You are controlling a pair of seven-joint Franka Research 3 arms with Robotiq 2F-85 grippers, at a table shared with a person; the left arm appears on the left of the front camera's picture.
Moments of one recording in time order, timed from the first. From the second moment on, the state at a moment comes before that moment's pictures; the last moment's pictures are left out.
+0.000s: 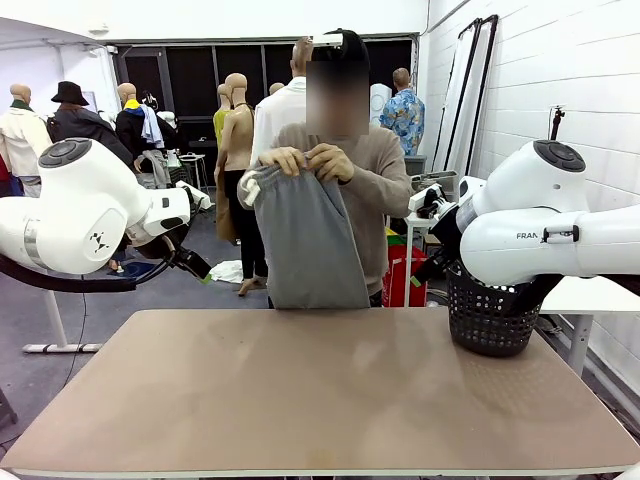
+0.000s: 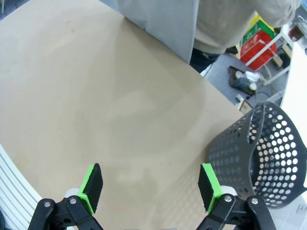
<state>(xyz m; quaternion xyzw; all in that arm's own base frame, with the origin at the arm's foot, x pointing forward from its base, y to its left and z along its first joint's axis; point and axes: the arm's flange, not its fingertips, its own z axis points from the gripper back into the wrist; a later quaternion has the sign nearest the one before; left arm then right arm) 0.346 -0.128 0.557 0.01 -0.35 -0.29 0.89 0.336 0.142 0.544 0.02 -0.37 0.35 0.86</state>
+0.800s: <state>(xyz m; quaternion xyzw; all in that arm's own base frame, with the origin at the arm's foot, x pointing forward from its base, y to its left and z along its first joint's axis) 0.346 -0.128 0.557 0.01 -0.35 -0.29 0.89 0.336 0.142 0.544 0.02 -0.37 0.35 0.86</state>
